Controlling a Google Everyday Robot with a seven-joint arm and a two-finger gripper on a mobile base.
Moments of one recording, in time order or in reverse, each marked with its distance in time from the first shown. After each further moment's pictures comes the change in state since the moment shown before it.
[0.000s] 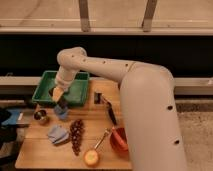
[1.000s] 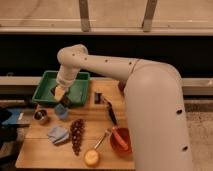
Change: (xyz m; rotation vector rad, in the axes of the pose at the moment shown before) arm 0.014 -0.002 -0.026 0.057 0.034 0.005
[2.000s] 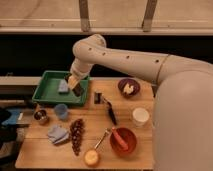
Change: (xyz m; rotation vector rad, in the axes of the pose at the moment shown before) arm 0.022 -0.035 -0.075 0.192 -0.059 0.102
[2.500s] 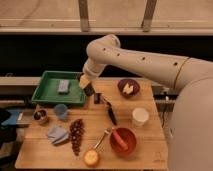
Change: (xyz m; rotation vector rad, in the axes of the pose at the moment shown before) arm 0.058 -0.030 -0.036 0.061 0.012 0.111
